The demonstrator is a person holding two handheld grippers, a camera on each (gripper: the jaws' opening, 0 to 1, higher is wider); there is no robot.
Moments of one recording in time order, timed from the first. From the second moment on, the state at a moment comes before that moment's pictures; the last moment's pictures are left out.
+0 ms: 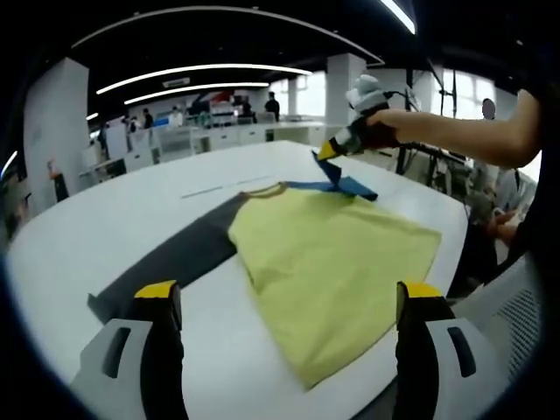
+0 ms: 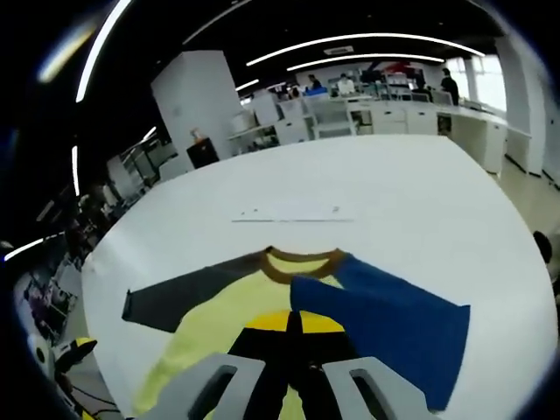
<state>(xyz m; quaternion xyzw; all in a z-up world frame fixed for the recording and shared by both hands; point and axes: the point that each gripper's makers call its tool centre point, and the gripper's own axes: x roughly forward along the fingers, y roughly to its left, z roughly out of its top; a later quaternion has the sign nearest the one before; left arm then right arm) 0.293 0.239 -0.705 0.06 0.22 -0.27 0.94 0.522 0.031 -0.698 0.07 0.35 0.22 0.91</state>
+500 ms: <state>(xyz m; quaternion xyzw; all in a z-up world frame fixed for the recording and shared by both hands) 0.294 0.242 -0.708 0.06 0.23 -0.26 0.94 0.534 0.078 -0.704 0.06 0.37 0.25 0.89</state>
